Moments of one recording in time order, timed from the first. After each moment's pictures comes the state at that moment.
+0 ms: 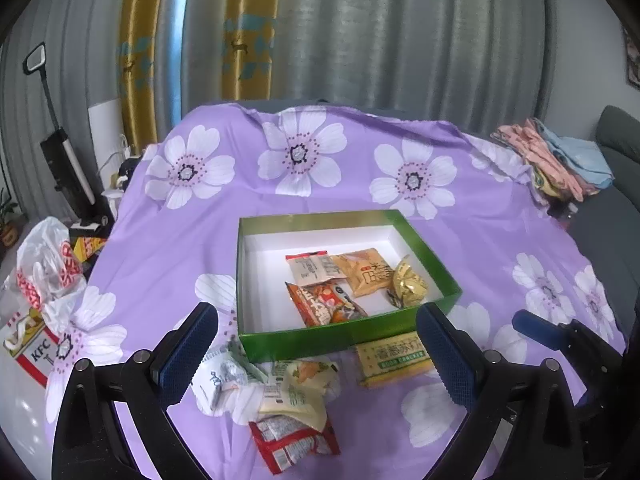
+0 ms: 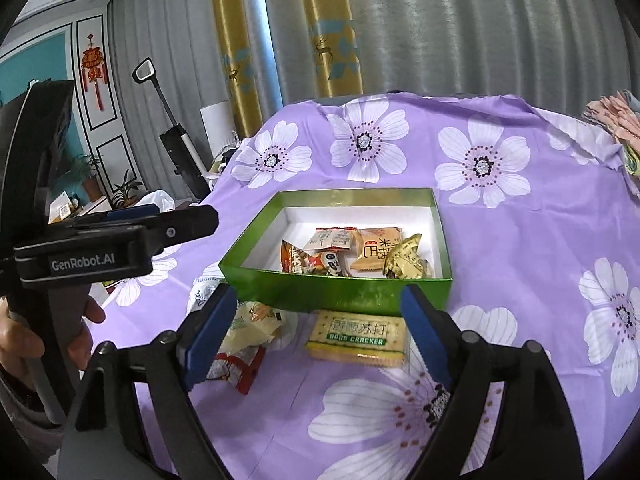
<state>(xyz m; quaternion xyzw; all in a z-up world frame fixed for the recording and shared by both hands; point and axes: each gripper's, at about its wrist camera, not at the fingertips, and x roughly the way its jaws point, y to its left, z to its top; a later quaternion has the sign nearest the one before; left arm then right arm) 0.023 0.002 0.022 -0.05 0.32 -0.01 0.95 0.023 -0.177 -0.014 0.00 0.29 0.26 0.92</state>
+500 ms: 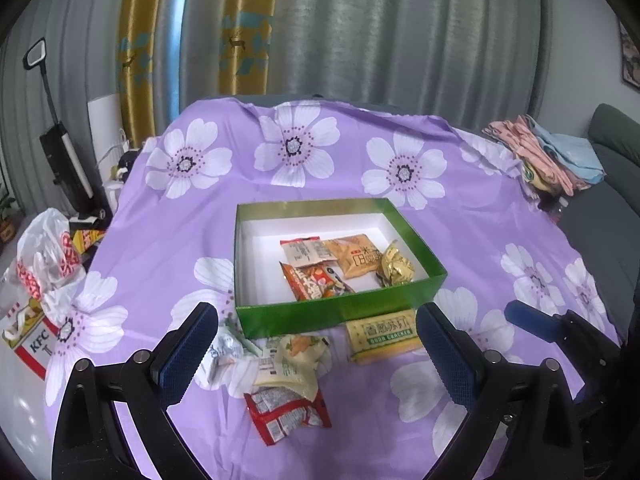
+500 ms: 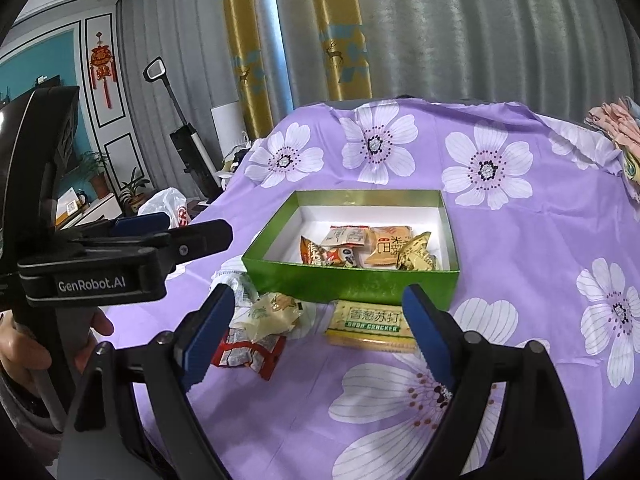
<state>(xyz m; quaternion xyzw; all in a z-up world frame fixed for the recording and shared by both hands) -0.003 -0.001 0.020 -0.05 0.33 -0.02 0.94 -0.002 -0.171 -0.007 -0.01 0.29 0.27 0.92</state>
